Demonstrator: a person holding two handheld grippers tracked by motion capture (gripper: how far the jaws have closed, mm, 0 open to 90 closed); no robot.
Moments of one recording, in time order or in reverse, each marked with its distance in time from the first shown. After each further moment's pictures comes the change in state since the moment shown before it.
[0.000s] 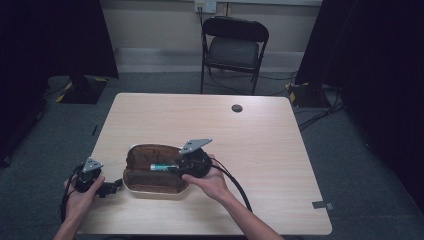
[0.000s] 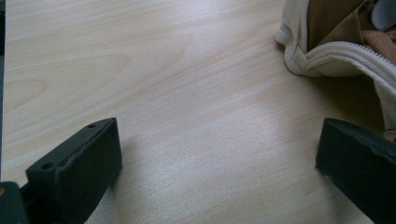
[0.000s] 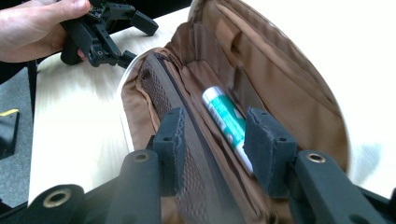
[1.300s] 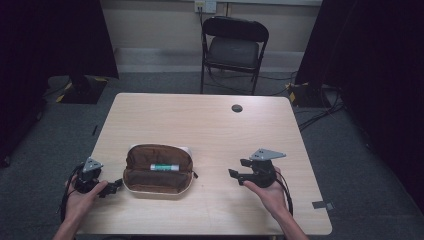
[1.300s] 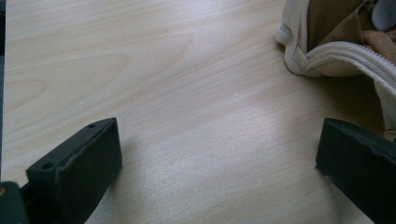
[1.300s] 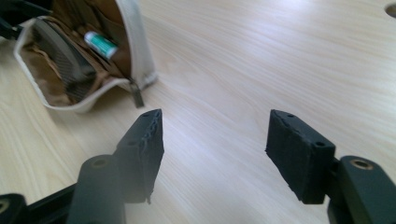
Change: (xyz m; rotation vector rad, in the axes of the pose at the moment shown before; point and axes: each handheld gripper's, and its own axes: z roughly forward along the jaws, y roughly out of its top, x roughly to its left) left arm 0.000 0.000 0.000 0.000 0.000 0.000; right arm -0.055 -0.105 -0.129 -0.050 -0.289 0.213
